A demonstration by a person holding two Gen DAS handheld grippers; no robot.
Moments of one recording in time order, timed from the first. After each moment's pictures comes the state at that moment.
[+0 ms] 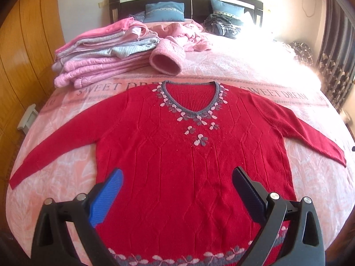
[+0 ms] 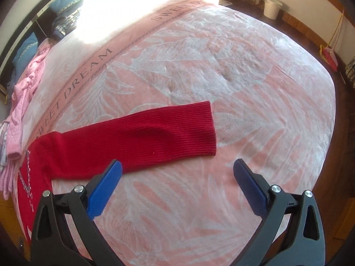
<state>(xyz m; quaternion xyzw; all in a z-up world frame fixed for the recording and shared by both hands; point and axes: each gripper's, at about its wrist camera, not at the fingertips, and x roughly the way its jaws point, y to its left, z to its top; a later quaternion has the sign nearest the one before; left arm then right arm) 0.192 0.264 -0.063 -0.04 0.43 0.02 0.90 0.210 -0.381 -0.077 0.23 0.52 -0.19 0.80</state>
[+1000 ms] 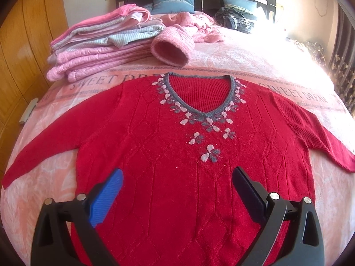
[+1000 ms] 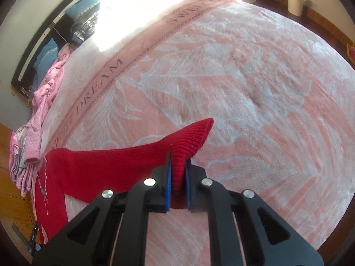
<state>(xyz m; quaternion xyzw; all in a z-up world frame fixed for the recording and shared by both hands) 0.248 0.263 -0.103 -0.03 0.44 0.06 0.89 0.257 -0.414 -0.093 0.27 0.49 -0.10 0.82</state>
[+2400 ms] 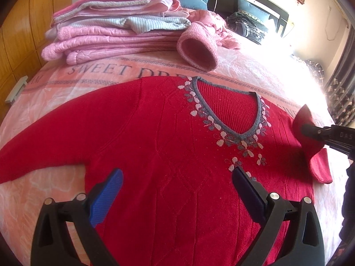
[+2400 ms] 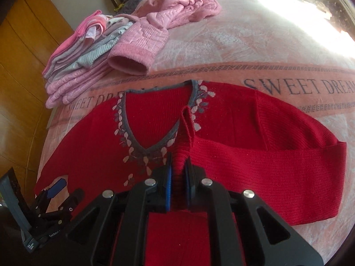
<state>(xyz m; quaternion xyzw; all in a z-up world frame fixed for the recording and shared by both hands) 0.285 0.344 -0.116 -0.10 0.45 0.02 0.88 0.388 0.107 -0.083 0.08 0.53 0.17 0.83</state>
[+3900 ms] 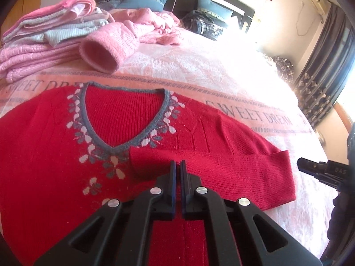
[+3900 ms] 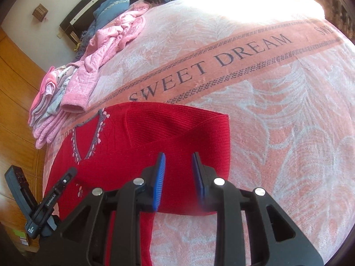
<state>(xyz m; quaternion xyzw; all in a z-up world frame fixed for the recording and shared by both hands) 0.332 0.199 -0.107 -0.13 0.41 -0.08 0.90 0.363 -0.126 -0.092 0.19 0.51 0.08 0.84</state>
